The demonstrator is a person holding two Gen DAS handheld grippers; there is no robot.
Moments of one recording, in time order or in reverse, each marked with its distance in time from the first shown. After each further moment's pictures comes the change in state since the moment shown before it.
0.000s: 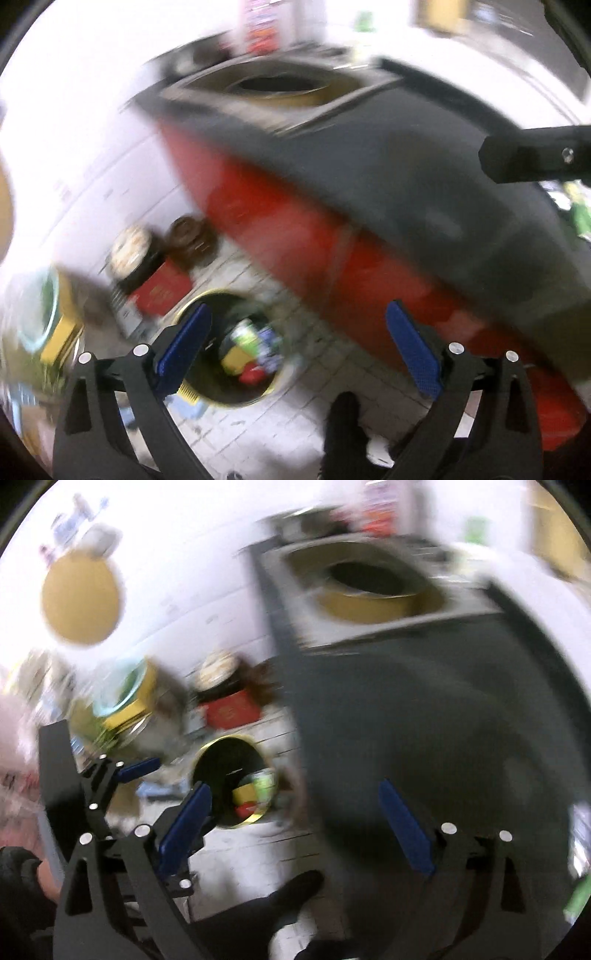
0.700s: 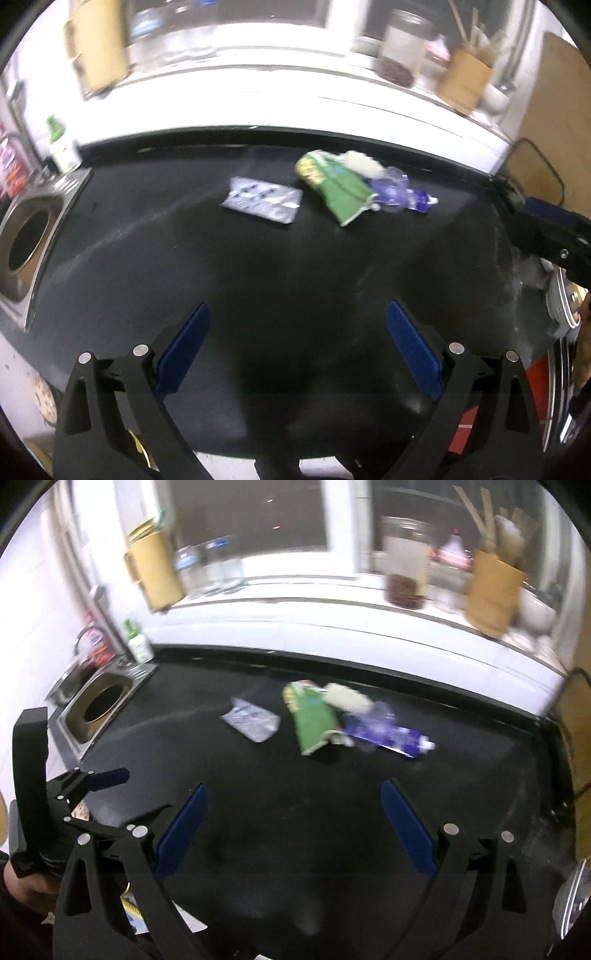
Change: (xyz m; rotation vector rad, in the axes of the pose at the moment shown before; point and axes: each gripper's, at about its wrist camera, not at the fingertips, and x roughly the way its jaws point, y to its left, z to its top) left arm -0.077 -0.353 0.058 0.507 -0.001 -0.470; right arm -0.286 -0.223 -0.273 0.691 -0.314 -0.537
